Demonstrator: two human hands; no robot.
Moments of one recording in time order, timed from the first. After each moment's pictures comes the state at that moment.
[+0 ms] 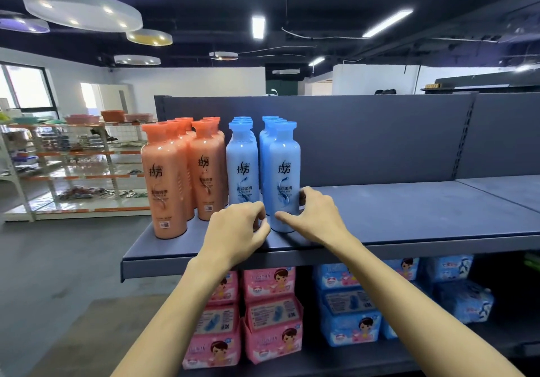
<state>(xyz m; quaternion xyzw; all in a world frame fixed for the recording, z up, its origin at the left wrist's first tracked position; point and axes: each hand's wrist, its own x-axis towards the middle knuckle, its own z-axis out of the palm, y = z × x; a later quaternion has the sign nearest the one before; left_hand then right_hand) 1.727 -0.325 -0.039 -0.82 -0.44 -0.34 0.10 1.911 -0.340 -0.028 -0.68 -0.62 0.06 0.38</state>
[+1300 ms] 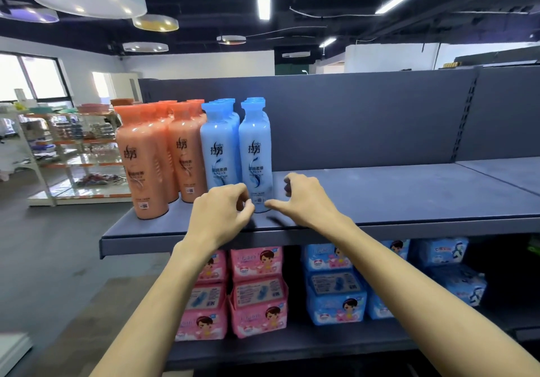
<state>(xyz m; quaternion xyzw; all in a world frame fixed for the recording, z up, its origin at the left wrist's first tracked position) 1.757 -0.342 -0.039 -0.79 -0.50 -0.35 0.08 1.946 -0.347 -0.035 -0.65 -0.68 0.06 0.34</state>
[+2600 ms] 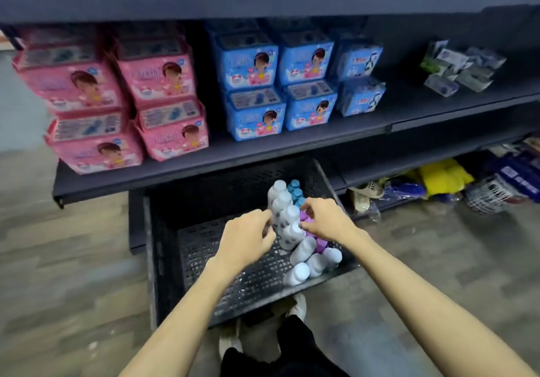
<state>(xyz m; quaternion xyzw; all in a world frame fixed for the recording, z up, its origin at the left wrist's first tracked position) 1.848 -0.548 -0.371 -0.89 -0.38 -0.10 -0.22 2.054 -0.606 -0.352 -0.80 -0.55 0.25 0.04</state>
